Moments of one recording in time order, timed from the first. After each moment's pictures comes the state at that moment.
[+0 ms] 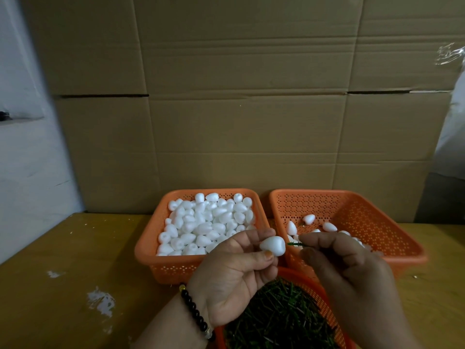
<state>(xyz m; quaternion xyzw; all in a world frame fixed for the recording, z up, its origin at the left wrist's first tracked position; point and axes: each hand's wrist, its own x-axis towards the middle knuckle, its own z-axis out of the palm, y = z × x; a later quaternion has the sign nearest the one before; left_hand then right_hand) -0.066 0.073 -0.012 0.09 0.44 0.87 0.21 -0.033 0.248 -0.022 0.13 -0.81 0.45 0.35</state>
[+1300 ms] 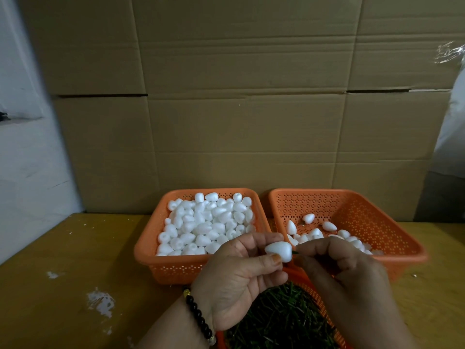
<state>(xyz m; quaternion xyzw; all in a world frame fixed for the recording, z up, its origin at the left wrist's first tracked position) -0.058 0.076 -0.011 0.11 0.48 0.85 0.20 -0.033 0.247 -0.027 0.14 -0.83 0.40 0.37</state>
